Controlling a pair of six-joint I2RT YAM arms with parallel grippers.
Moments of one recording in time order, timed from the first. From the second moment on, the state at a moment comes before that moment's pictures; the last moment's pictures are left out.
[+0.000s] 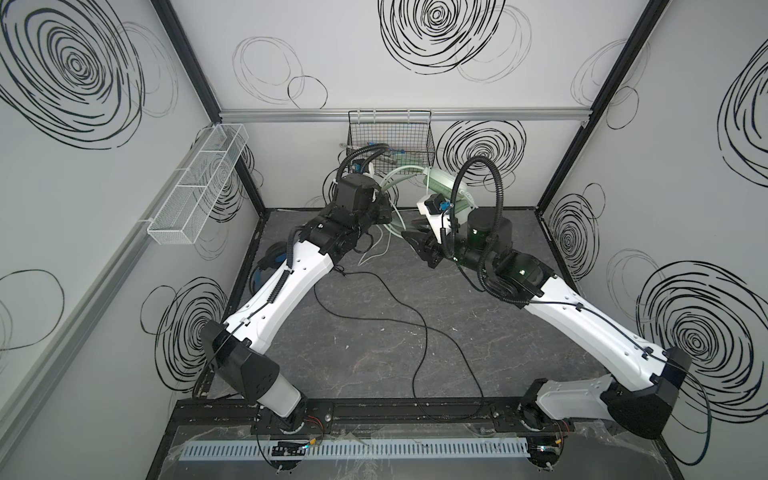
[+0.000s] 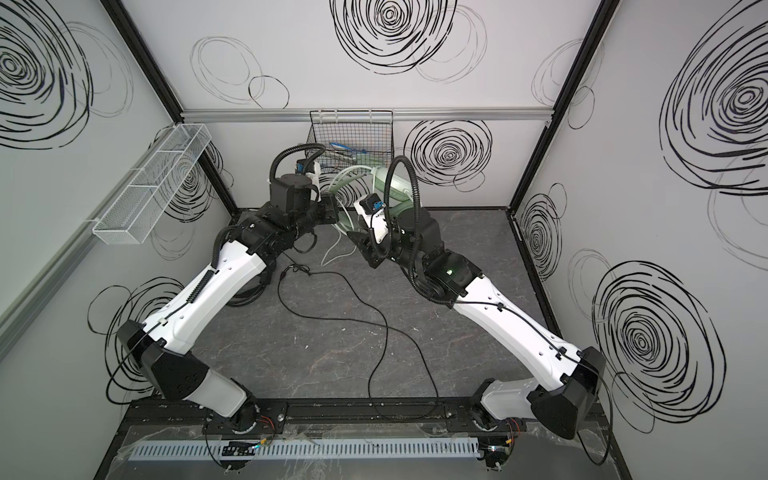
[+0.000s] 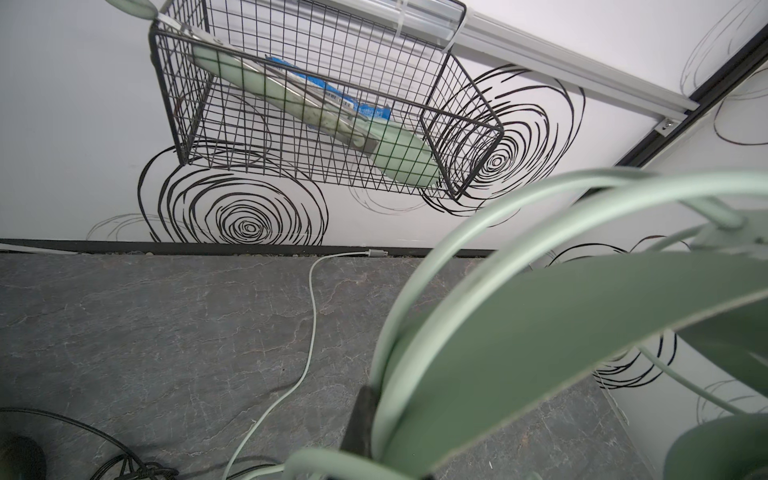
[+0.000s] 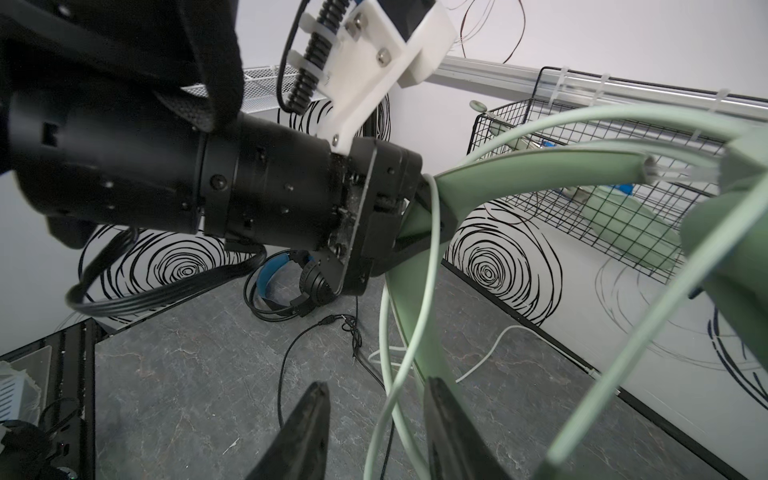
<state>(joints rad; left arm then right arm) -0.53 1.57 1.71 -0.53 -0.18 -0.43 0.79 1.33 1.39 -0.25 -0.11 -0.05</state>
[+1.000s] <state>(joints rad) -0.58 1.57 1.59 -0.48 -0.20 -0.46 0.72 1.42 1.39 -0.15 -0.17 0.04</state>
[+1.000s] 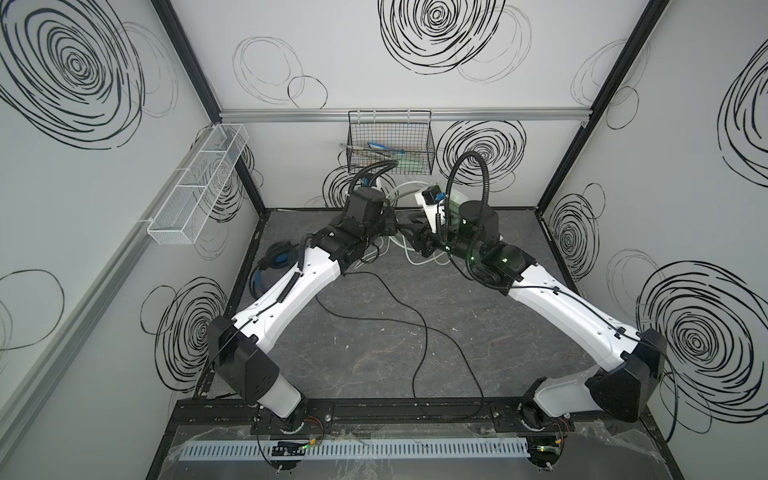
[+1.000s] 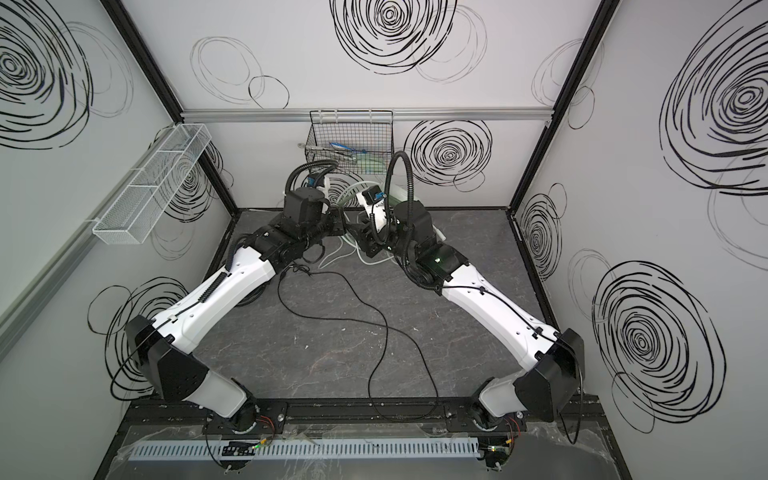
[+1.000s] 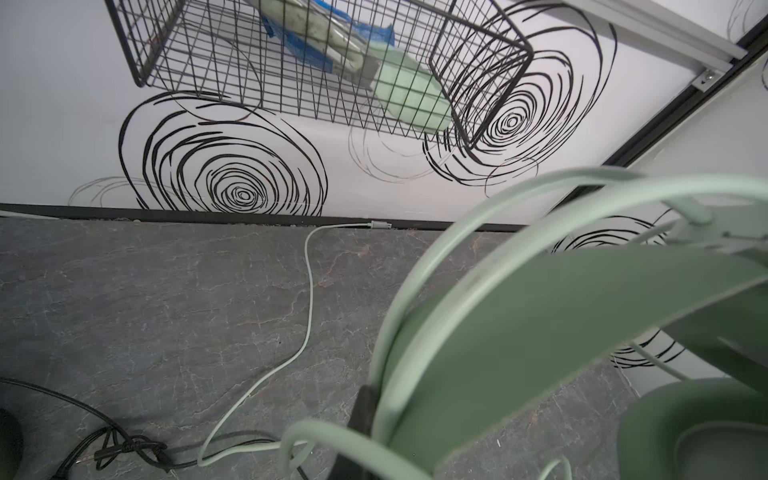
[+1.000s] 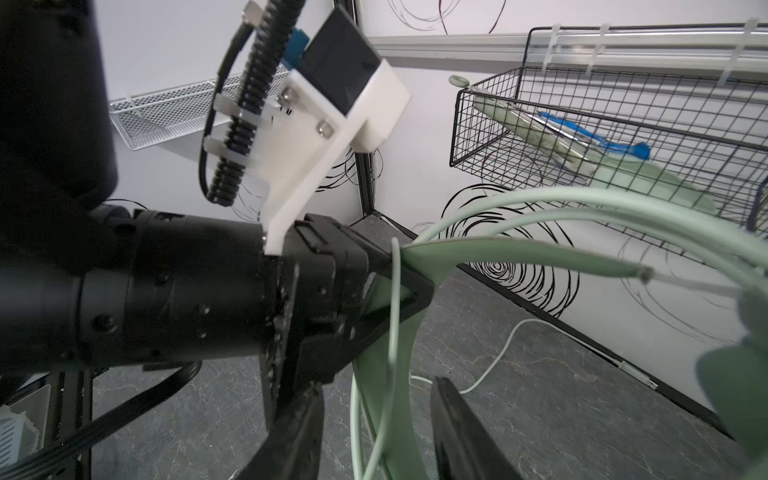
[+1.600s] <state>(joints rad) -0.62 1.56 1.58 -0.48 -0.20 -0.43 0.72 1.34 1.28 -0.15 -0.18 0.06</state>
